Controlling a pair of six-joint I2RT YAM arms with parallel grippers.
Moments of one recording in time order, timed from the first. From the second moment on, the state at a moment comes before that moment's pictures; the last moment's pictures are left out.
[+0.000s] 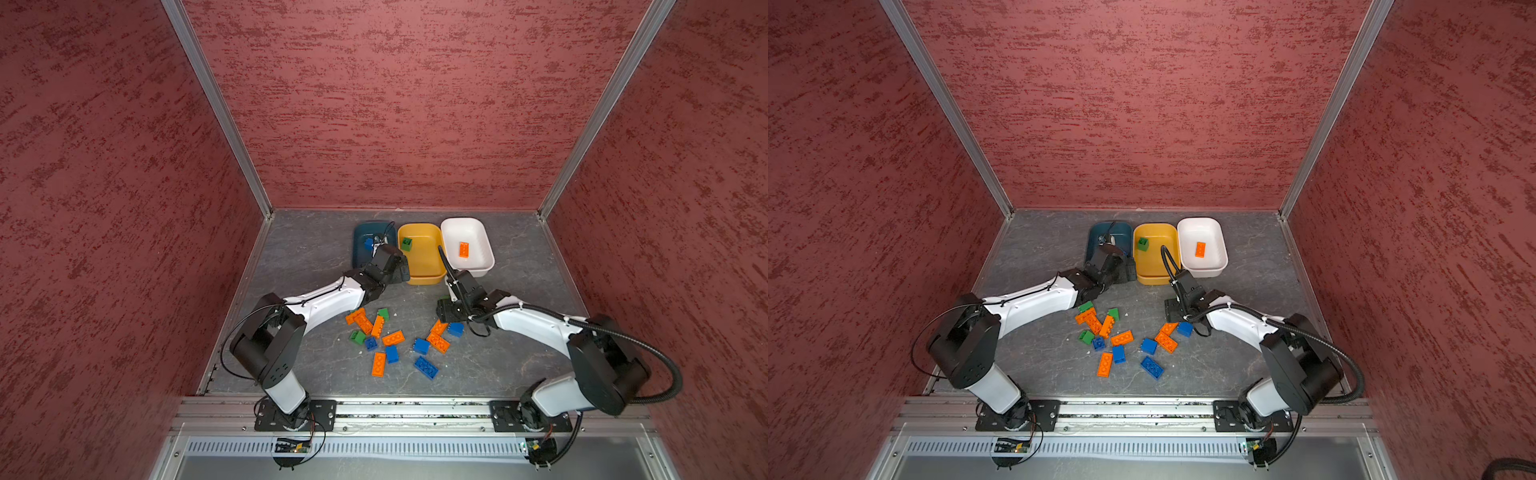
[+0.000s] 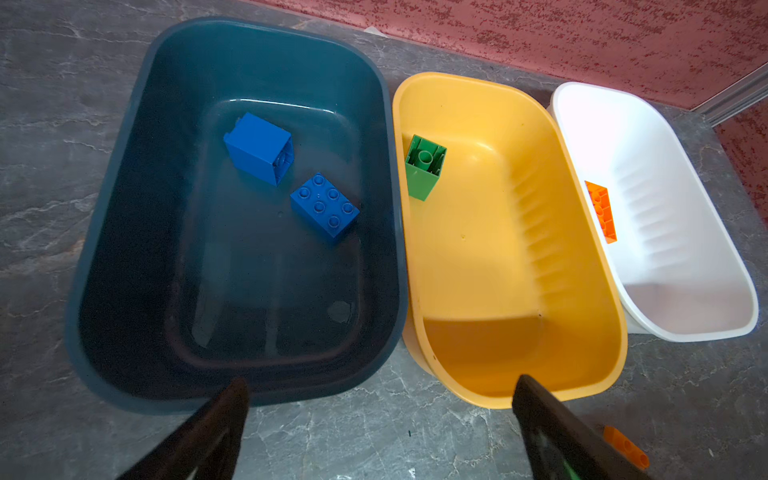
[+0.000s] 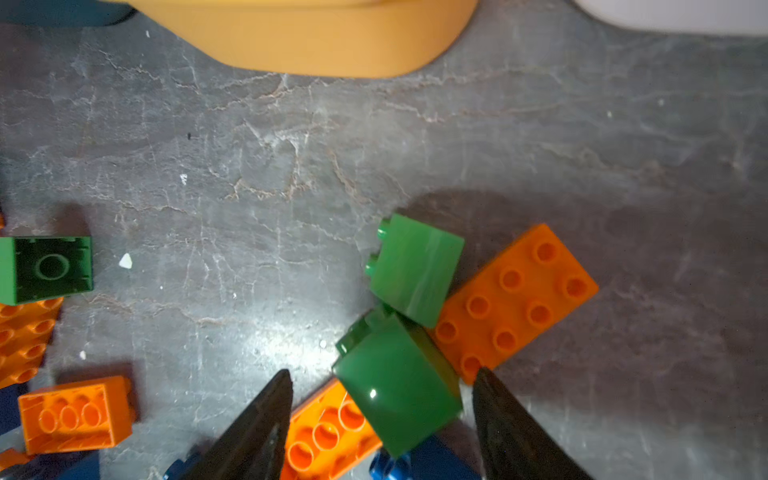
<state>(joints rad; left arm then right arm) -0.67 1.65 1.07 -0.15 -0.32 -0.61 0.60 1.51 0.81 -0.36 0.02 0.42</state>
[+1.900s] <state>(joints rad) -0.67 1.66 1.06 -0.16 -0.33 -0.62 0.57 1.80 1.16 0.00 0.15 0.32</state>
